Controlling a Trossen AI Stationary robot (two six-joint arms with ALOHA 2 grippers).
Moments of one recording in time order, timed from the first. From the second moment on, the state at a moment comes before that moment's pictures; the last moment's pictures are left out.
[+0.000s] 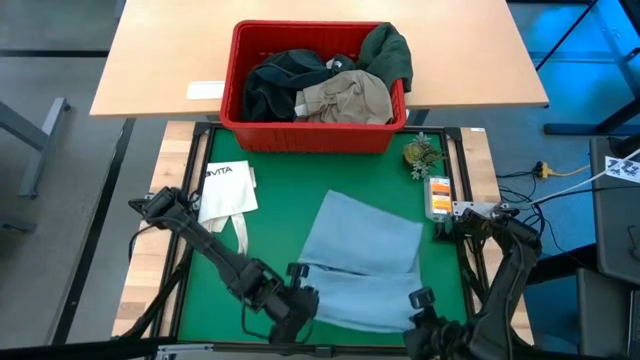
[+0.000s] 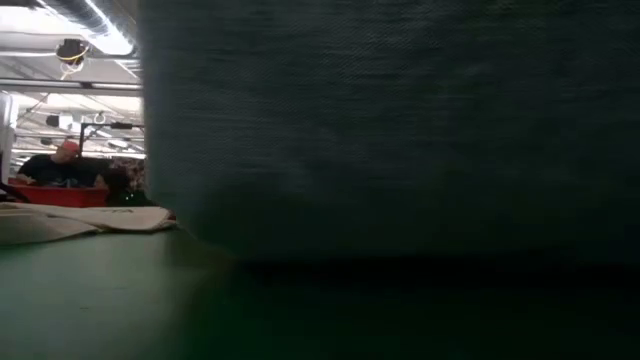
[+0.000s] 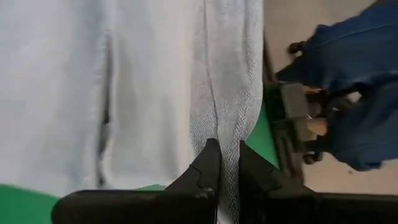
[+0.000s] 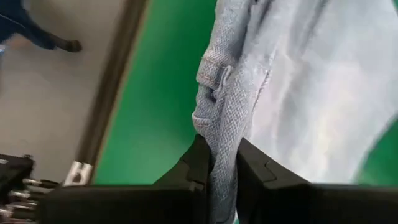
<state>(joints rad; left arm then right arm) -0.61 1.95 1.82 -0.92 -0.20 -0.43 0.74 1.95 1.91 -1.53 0.31 0.67</state>
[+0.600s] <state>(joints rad) -0.34 1.95 1.85 -1.09 -0.23 -0.10 0.55 1.71 1.66 -1.57 0.32 0.74</state>
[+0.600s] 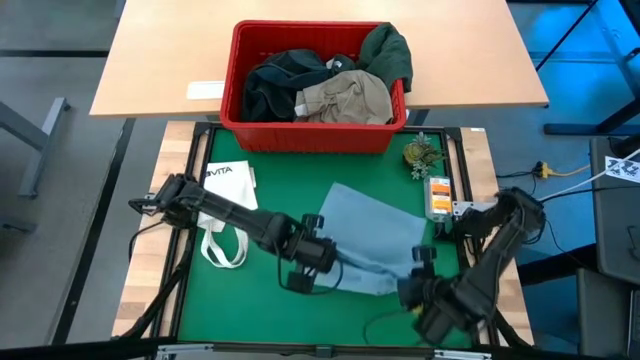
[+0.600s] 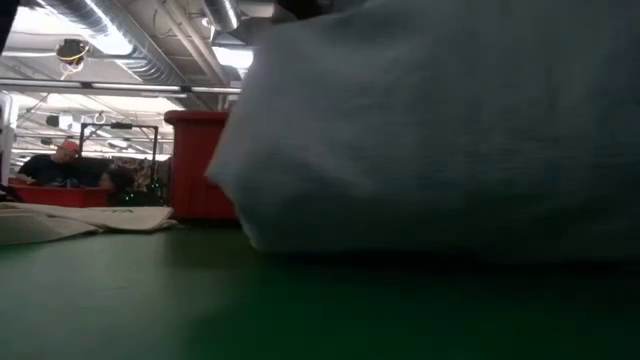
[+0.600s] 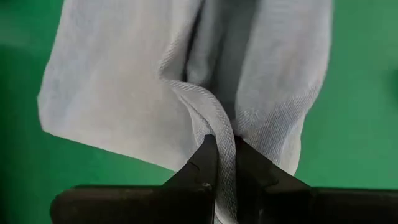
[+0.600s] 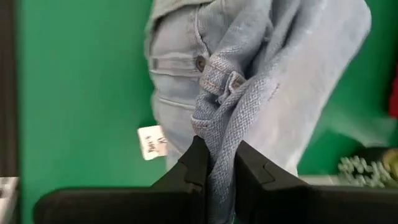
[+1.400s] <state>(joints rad) -0.01 1.95 1.85 -0.96 -0.23 0.19 0.26 1.35 1.28 -1.53 0.32 0.84</state>
